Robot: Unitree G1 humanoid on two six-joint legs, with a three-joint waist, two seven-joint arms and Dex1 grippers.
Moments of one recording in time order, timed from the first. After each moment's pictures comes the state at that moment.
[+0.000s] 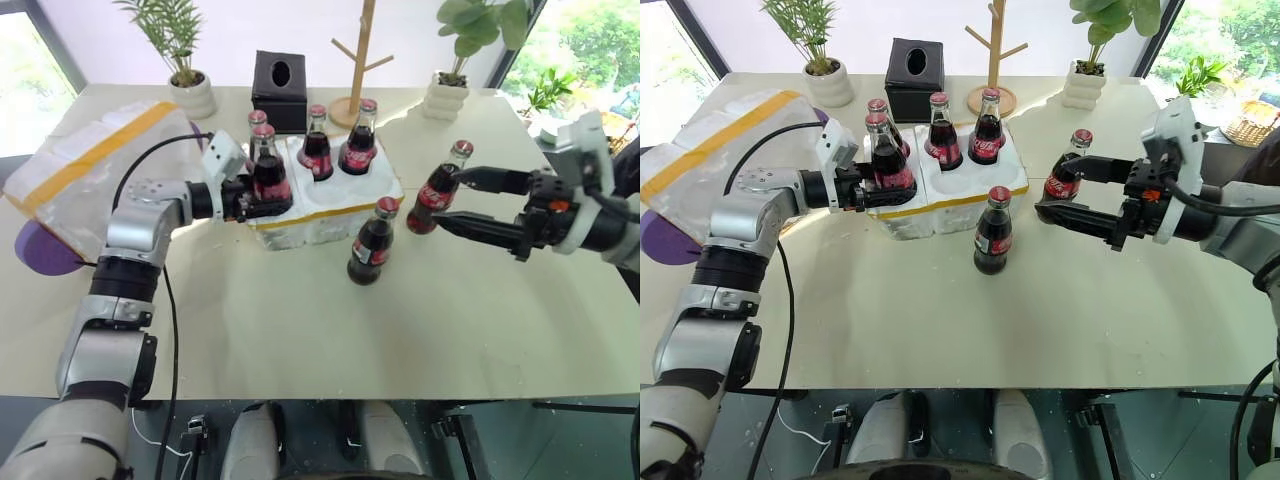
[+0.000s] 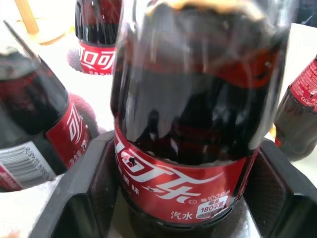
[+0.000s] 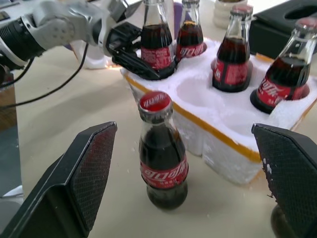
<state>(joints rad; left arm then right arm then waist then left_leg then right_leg) -0.86 0.54 -0.07 0.44 -0.30 0.39 -1.08 -0.42 -1.01 -0.31 -0.37 0.95 0.88 0.84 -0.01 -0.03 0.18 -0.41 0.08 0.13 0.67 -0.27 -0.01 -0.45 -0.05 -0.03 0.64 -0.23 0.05</state>
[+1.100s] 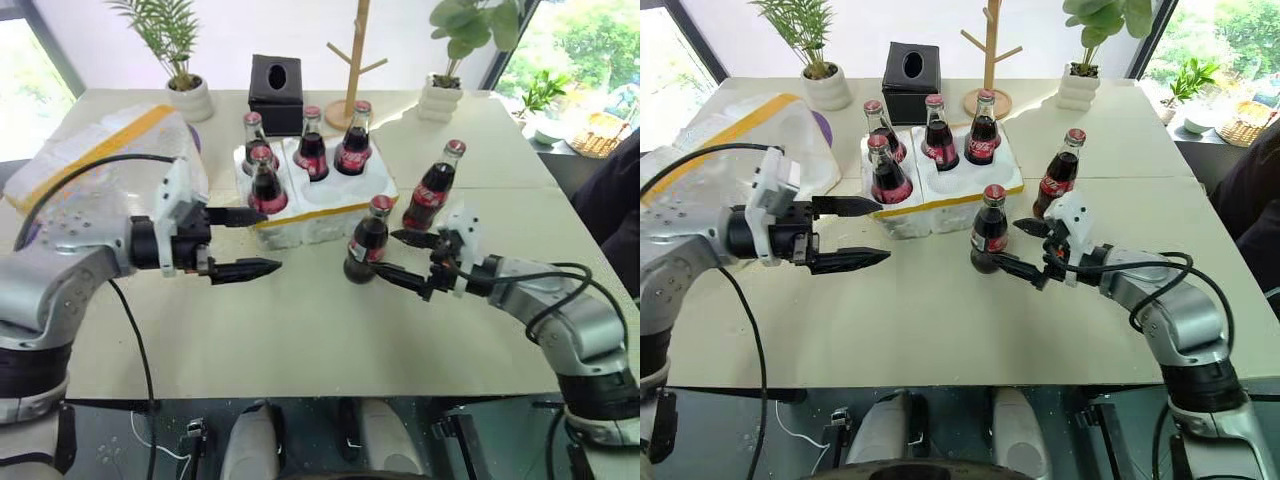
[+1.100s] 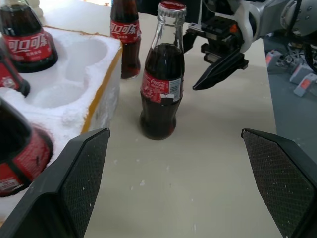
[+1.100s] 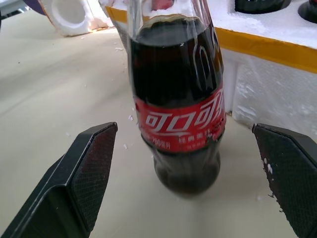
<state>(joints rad) -0.45 0.83 0.13 -0.38 -0.71 0.82 -1.06 -0.32 -0.64 0.00 -0.28 0.59 0.66 0.75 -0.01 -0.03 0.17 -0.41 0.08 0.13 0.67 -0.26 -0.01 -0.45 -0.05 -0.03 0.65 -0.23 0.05</state>
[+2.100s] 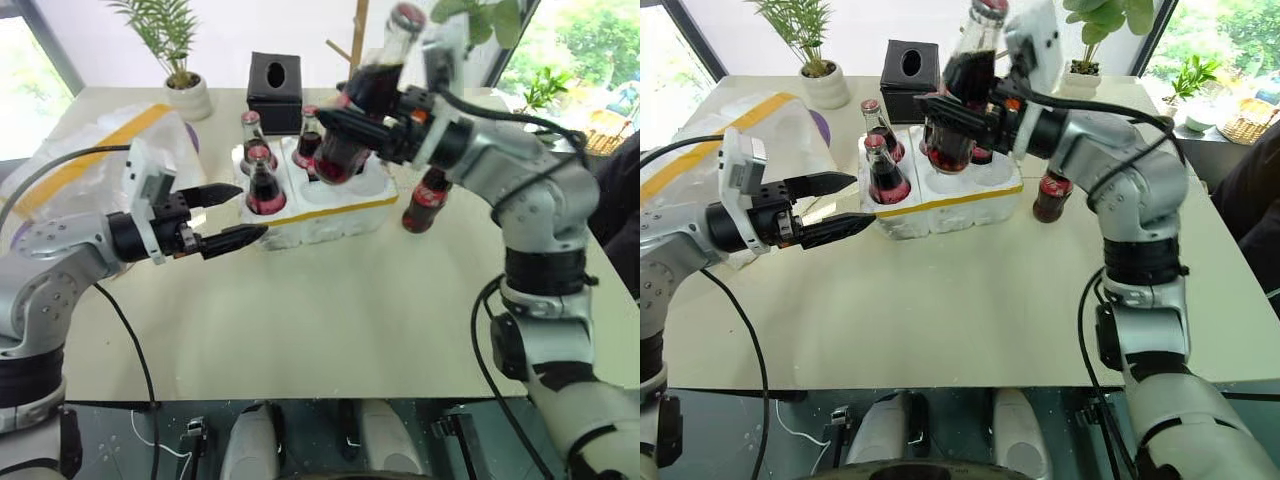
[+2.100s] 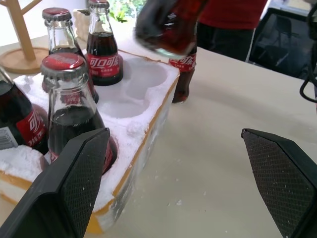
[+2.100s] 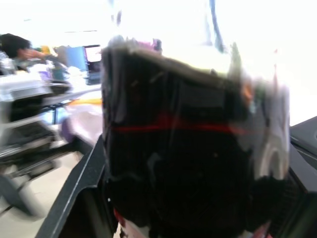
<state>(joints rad) -0.40 0.80 0.27 -0.39 -0.82 0.84 -0.84 -1.03 -0.37 0.02 0.10 0.57 0.70 0.67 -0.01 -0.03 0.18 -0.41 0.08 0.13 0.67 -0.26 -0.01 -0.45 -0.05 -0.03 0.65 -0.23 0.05</state>
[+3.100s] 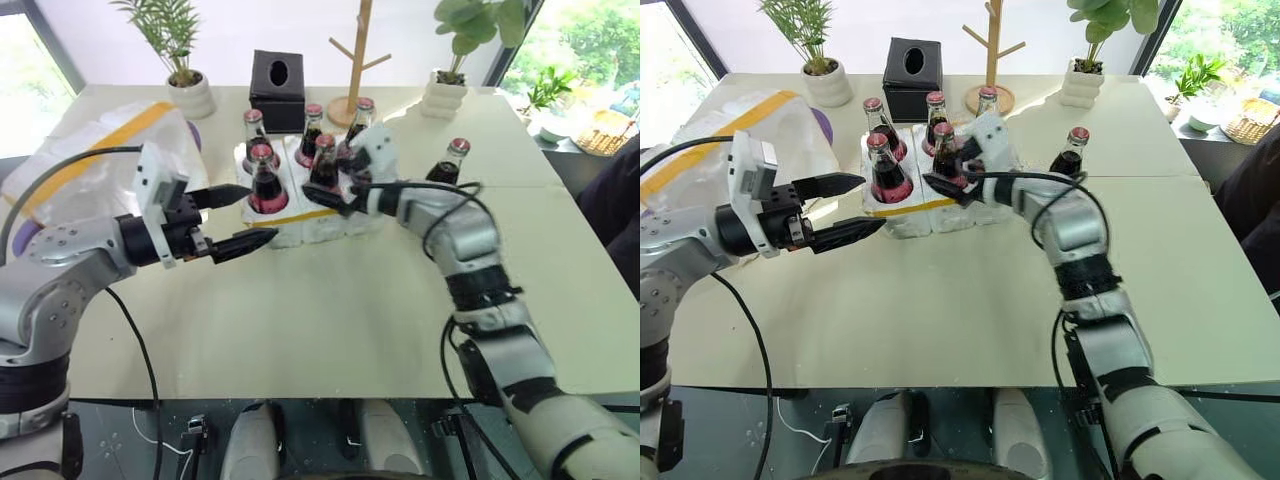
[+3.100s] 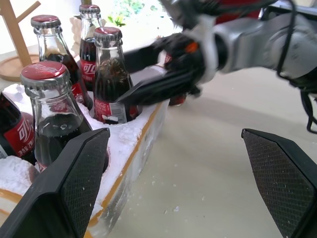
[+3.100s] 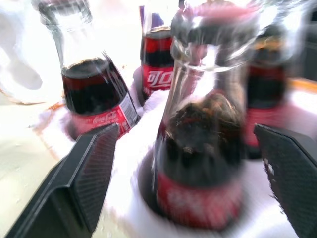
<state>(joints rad) -0.41 0.79 0.22 -0.43 -0.83 0.81 -0.81 -0.78 -0.37 0.04 0.02 0.33 0.68 0.66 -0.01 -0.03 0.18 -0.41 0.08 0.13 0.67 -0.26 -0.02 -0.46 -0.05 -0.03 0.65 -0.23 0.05</state>
